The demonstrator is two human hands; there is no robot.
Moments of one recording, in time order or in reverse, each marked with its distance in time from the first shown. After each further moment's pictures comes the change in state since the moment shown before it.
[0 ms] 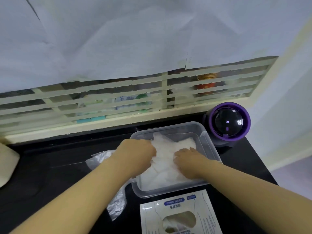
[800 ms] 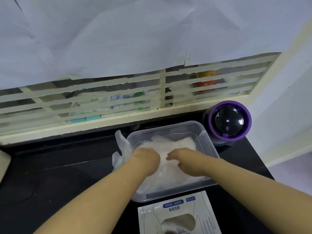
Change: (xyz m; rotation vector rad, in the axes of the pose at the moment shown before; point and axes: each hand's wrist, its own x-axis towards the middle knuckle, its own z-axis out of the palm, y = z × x) left_hand 0.069 0.018 0.057 0.082 -0.339 -0.005; right_hand 0.003 0.010 -0.004 0.401 0.073 -0.081
